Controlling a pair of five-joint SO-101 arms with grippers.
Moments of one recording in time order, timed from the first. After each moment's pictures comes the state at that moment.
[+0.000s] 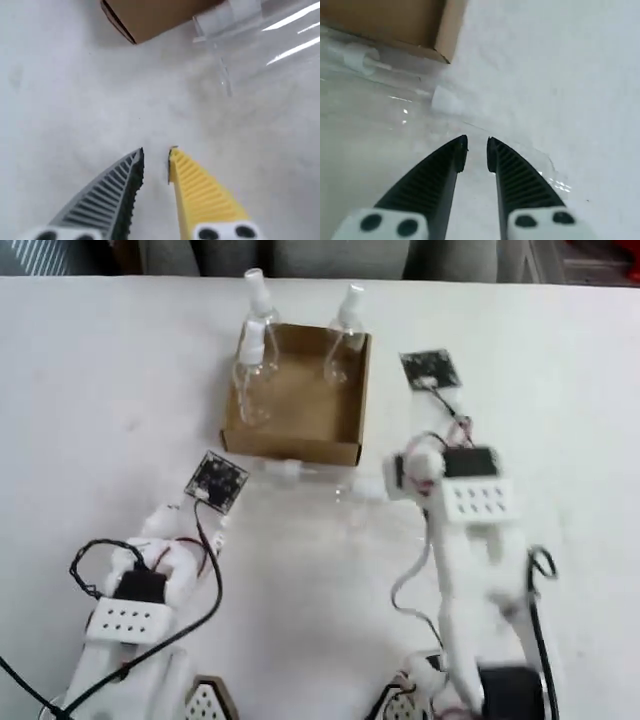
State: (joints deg) left arm -0.2 -57.5 83.9 35.1 -23.0; right arm -9.9 -18.2 25.6 67.9 4.4
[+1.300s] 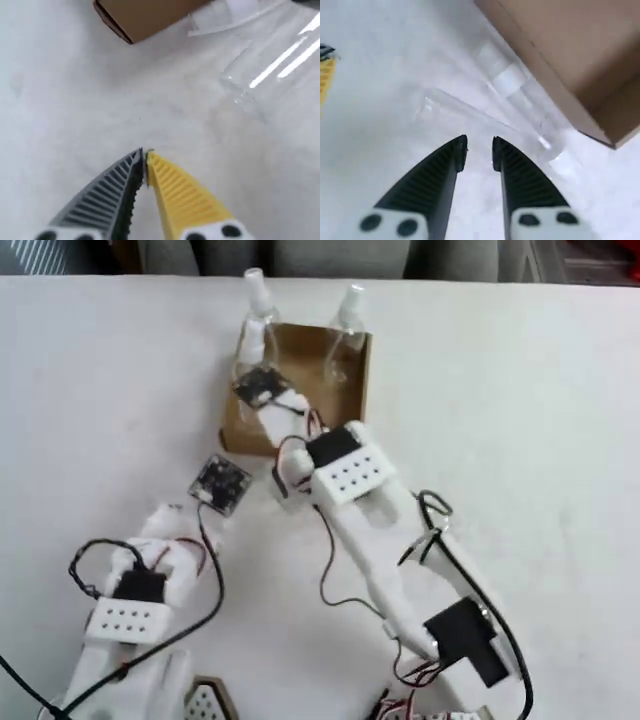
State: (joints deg) left arm -0.4 -57.1 83.9 34.9 -26.2; right arm -33.4 -1.8 14.2 64.8 15.1
